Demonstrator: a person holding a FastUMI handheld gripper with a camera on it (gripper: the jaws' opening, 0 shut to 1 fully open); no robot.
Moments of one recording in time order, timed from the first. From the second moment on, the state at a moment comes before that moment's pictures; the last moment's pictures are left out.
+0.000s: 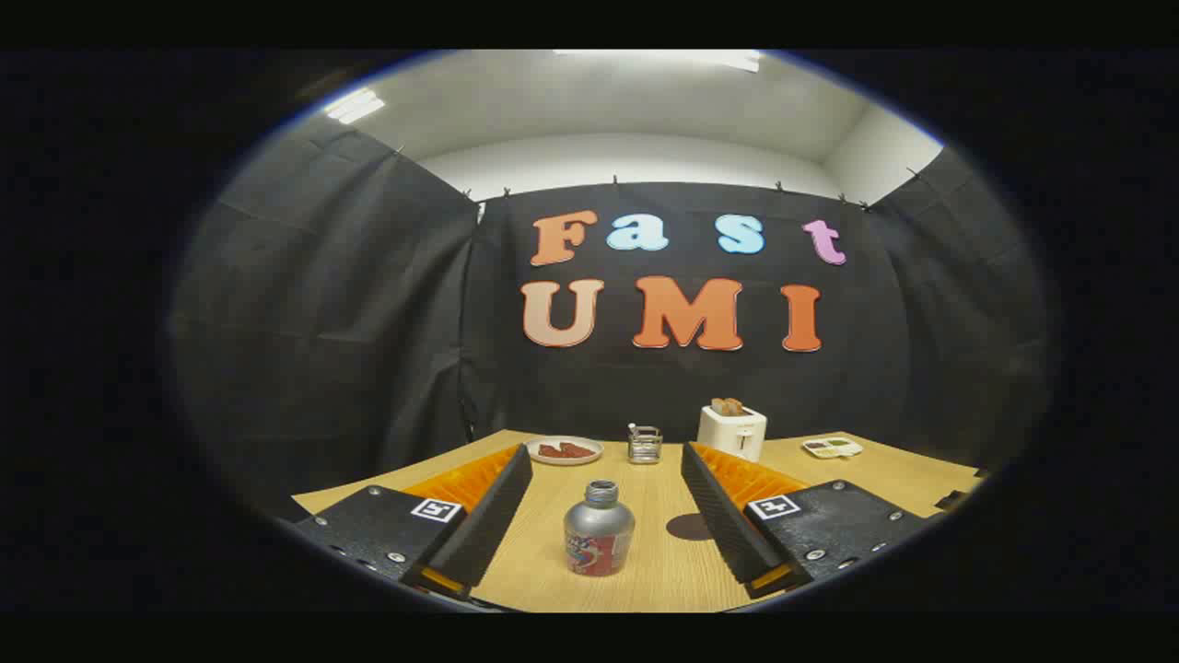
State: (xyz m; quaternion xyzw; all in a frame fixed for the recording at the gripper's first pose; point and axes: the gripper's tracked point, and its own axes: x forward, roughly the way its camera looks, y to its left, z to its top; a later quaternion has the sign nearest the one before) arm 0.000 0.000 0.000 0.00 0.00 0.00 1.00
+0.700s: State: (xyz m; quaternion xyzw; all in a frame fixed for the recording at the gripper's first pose) arm -0.014 -0.004 -0.004 -0.01 0.01 -0.01 1.00
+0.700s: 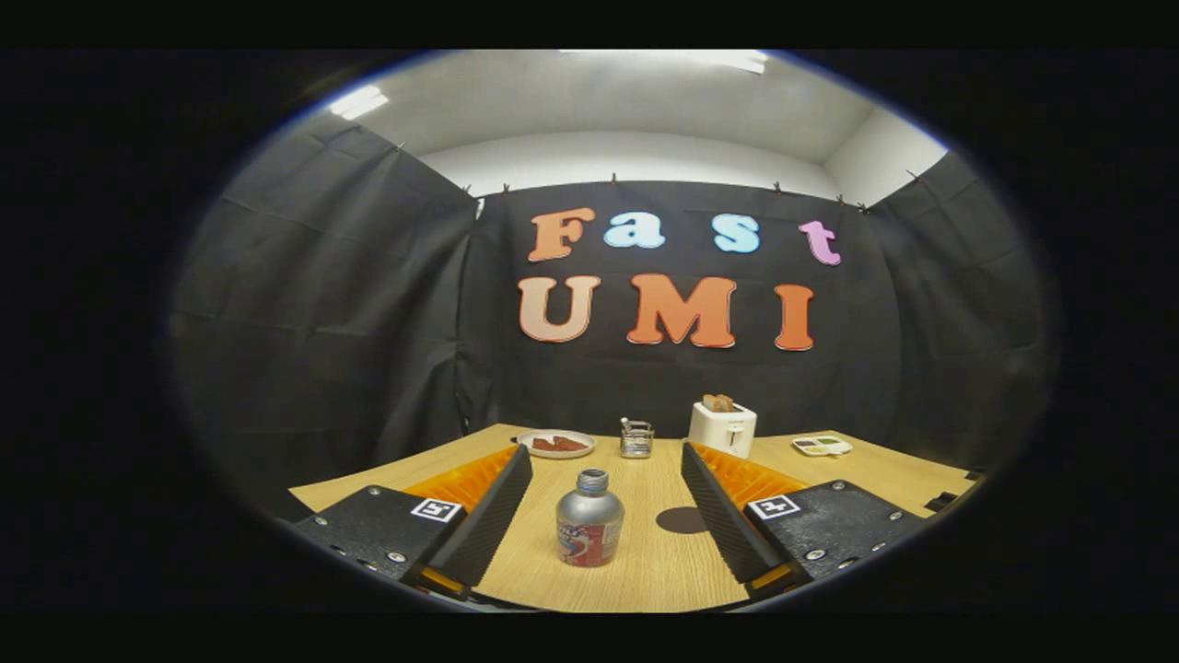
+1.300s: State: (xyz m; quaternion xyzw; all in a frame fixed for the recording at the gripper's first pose) arm -0.007 0.003 -0.102 -0.02 0.08 -0.03 1.00
